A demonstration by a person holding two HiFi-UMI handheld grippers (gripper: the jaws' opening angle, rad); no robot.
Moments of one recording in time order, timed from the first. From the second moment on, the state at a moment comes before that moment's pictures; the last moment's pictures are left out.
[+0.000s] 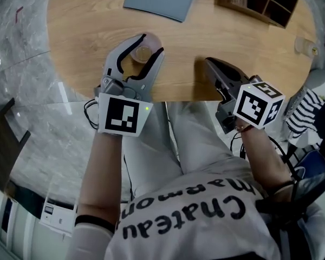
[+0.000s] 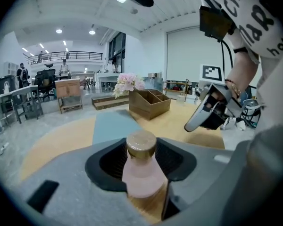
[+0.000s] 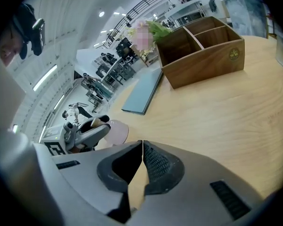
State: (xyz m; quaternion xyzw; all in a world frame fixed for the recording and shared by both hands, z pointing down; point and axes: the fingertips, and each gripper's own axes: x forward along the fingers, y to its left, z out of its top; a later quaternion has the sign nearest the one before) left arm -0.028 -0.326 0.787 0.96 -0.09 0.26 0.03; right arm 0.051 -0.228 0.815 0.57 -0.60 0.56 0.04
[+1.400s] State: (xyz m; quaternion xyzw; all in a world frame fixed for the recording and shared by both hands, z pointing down) left arm -0.048 -0.324 0.771 0.88 -0.18 0.37 0.22; right arm 0.110 -0.223 0.657 0.60 -0.58 0.55 -0.02
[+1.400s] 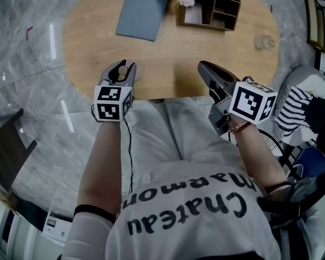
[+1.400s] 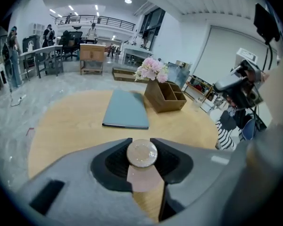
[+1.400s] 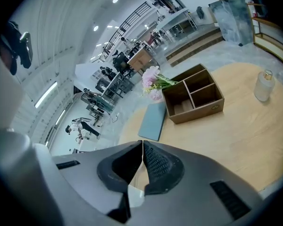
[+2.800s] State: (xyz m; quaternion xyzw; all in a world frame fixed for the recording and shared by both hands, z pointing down) left arm -0.088 -0.343 0.400 0.91 -0.37 0.14 0.11; right arm 0.032 -0.312 0.387 0.50 -0.81 0.30 0.03
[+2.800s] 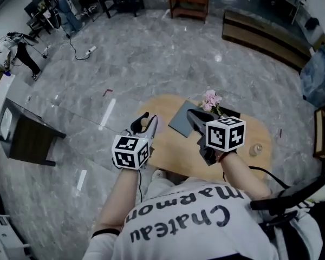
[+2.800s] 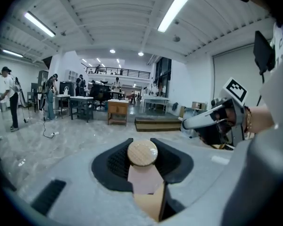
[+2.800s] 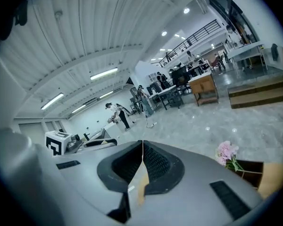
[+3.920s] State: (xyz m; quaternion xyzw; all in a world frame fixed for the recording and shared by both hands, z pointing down) left arm -0.118 -0.279 0.269 0.90 -0.44 -0.01 0.04; right arm -0.008 -0.286 0.281 0.50 -0.86 0.10 0.02
